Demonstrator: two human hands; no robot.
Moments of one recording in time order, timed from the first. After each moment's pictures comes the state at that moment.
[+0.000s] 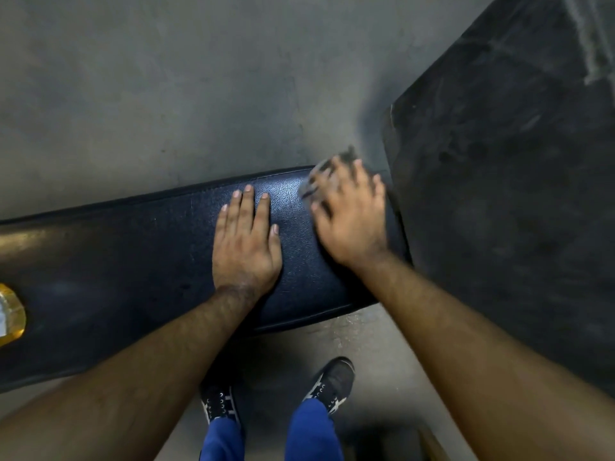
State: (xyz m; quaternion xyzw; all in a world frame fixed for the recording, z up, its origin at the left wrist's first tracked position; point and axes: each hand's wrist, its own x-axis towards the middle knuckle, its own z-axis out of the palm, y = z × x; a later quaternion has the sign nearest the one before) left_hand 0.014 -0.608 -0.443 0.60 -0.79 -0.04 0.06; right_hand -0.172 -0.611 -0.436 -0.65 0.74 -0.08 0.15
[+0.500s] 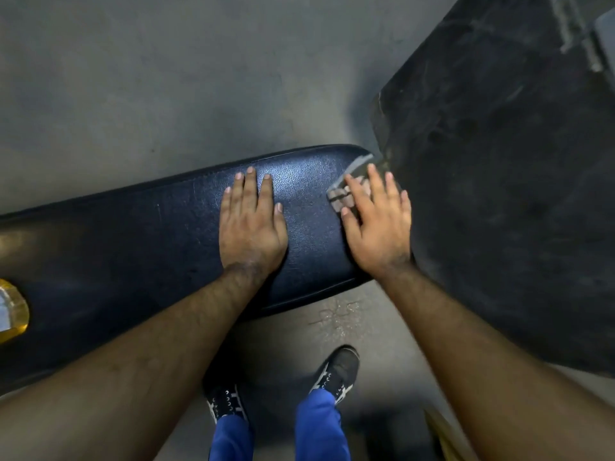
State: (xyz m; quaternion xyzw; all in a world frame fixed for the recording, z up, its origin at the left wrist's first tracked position) left_hand 0.018 -0.607 -0.445 0.60 -0.79 -0.07 0.07; right_hand -0.180 -0.549 -0.440 -0.58 0.80 -0.10 0.14
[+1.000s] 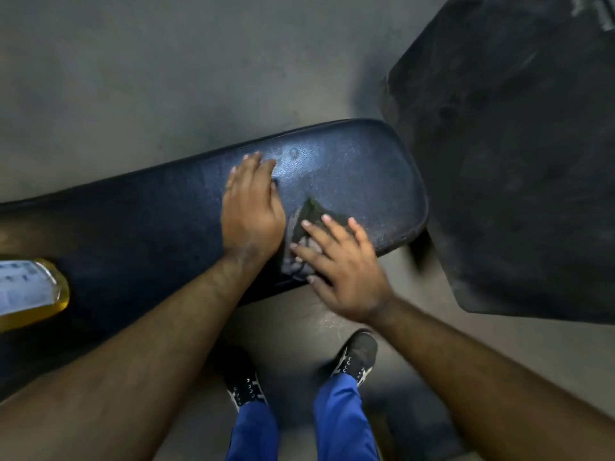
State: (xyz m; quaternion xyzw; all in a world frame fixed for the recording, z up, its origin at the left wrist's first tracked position) left_hand 0.069 -0.603 -0.415 0.57 -0.77 -0.20 0.22; right_hand -0.080 -0.466 -0.438 -0.79 0.59 -0.09 0.10
